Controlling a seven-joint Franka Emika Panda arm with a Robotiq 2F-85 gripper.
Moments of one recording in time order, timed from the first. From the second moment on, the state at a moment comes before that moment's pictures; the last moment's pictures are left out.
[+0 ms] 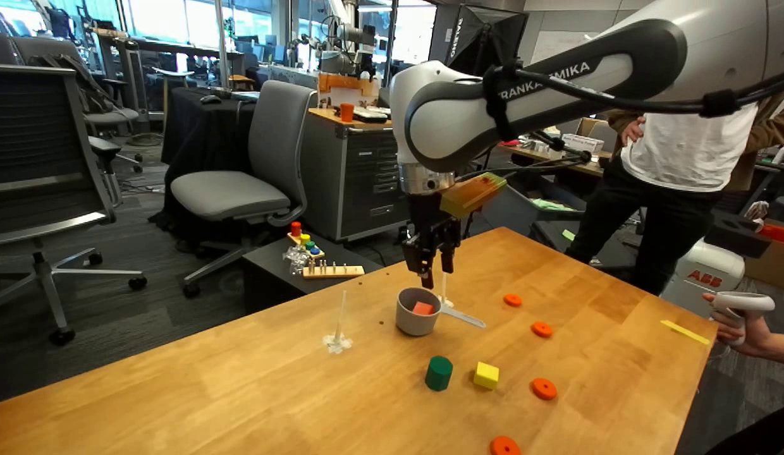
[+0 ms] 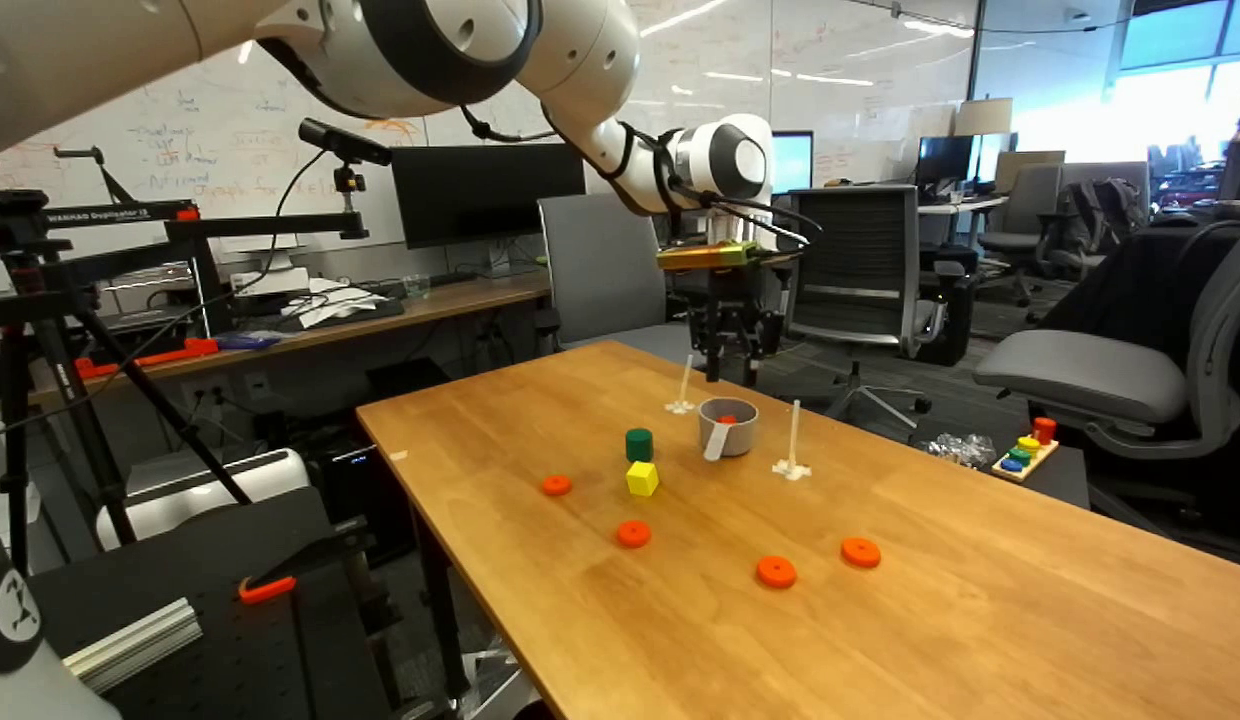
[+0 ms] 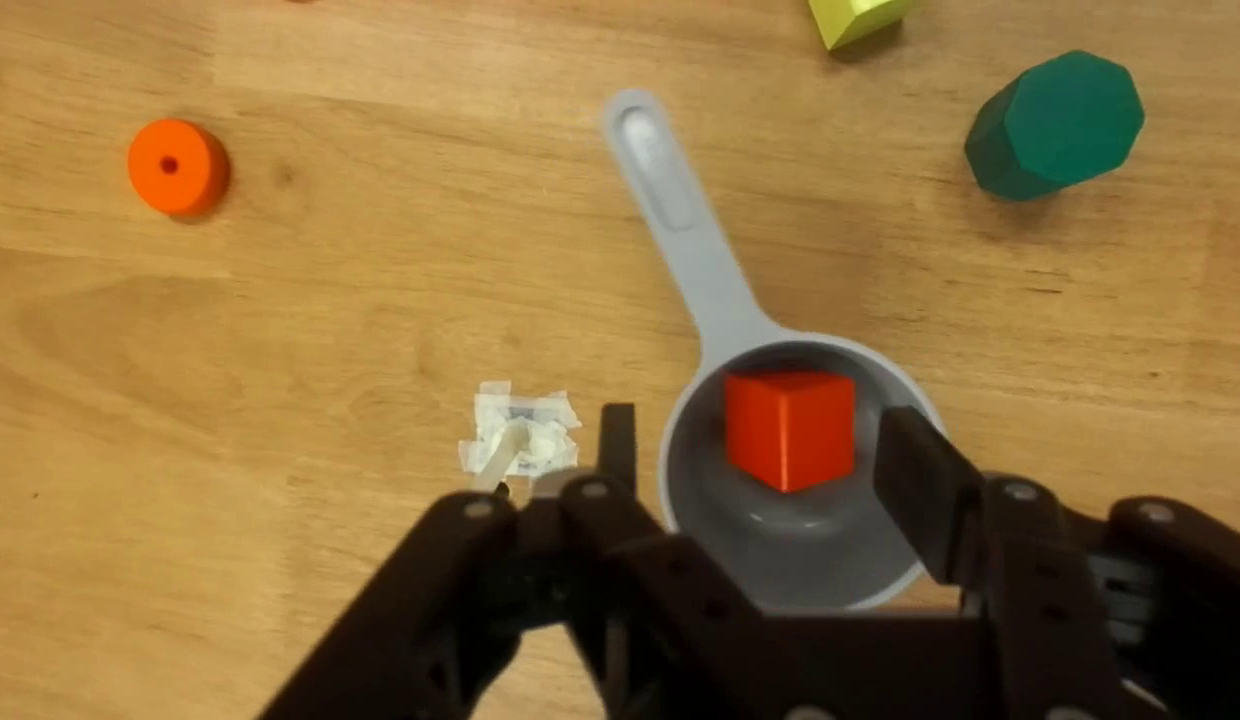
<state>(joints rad) 0.22 1.10 0.03 -0.94 -0.17 1.77 0.12</state>
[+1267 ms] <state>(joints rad) 0.14 0.98 0.06 -1.20 -0.17 1.60 0.09</state>
